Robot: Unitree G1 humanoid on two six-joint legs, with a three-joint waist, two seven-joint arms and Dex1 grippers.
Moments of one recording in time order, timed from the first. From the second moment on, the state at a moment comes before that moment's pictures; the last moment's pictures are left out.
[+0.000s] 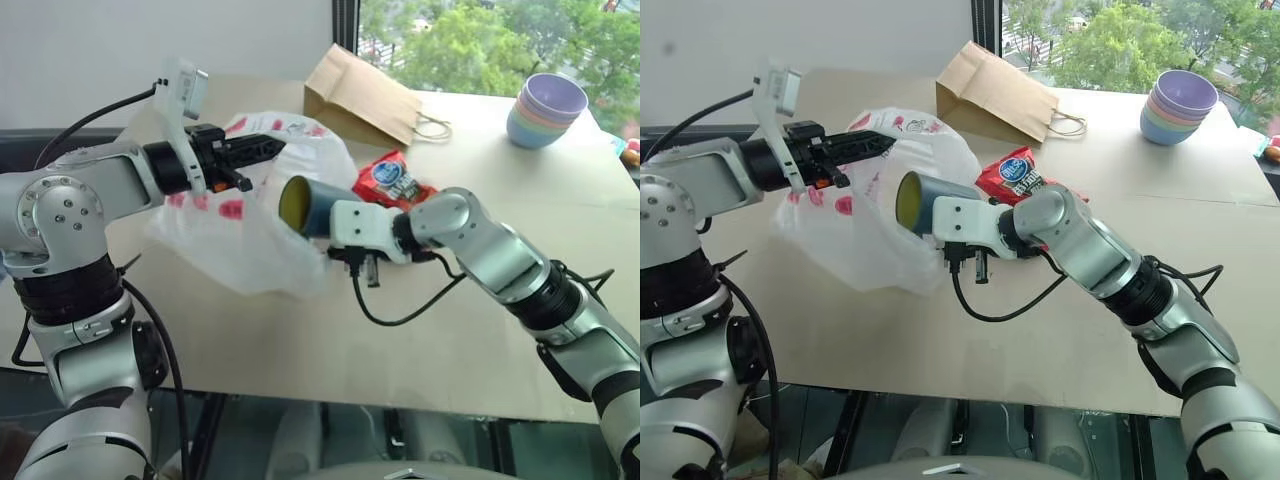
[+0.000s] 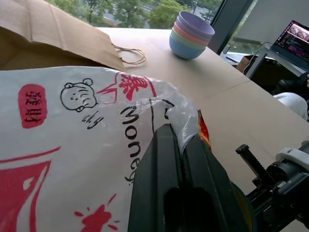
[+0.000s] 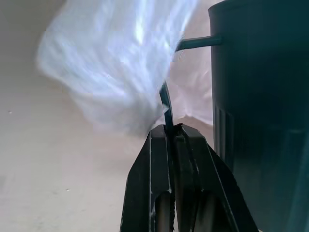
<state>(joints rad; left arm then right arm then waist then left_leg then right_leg) -0.85 0.68 0.39 -0.14 -0.78 1.37 -0.64 -0.92 -0.49 0.62 -0.22 0.08 0.72 1.04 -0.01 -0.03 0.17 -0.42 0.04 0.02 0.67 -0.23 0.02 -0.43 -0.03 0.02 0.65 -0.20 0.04</state>
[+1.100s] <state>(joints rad) -0.51 0.58 0.46 -0.37 -0.93 1.27 -0.39 -1.04 -0.08 0.56 0.47 -0.09 0.01 1.05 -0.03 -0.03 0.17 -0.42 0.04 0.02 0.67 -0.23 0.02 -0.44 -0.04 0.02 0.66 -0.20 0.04</state>
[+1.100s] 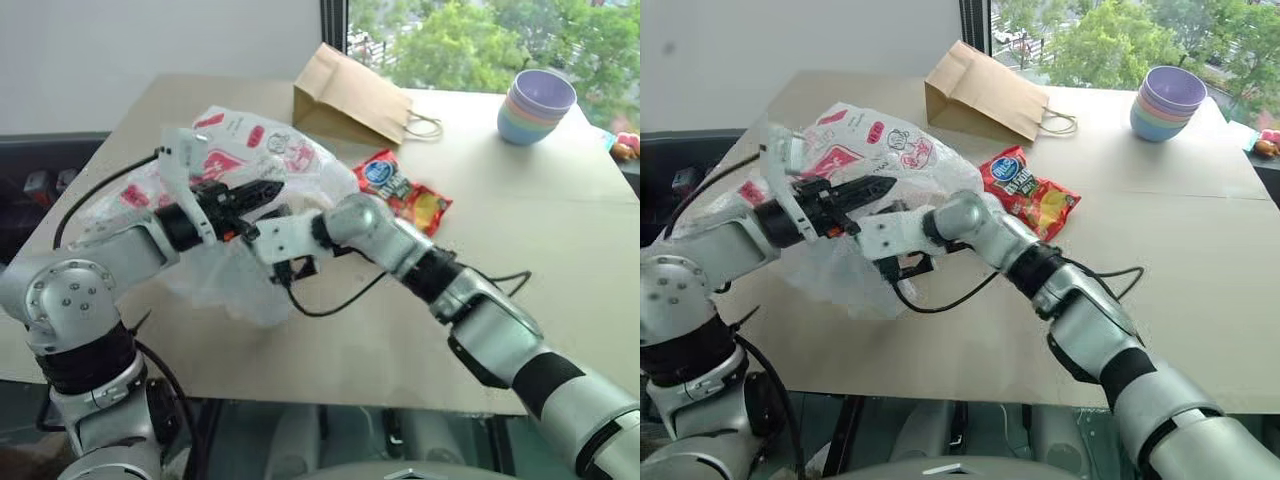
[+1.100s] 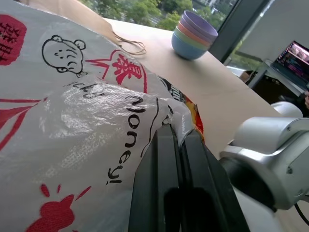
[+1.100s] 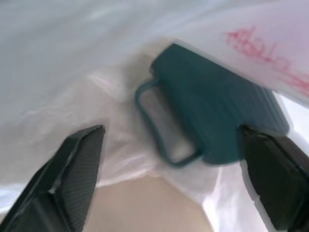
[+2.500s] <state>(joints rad) -0.64 0.49 0.39 -0.25 -0.83 1.04 -0.25 -0.48 -0.53 0.23 -0.32 -0.20 0.68 0.71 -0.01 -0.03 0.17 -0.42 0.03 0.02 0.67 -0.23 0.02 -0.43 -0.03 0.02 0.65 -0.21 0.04</state>
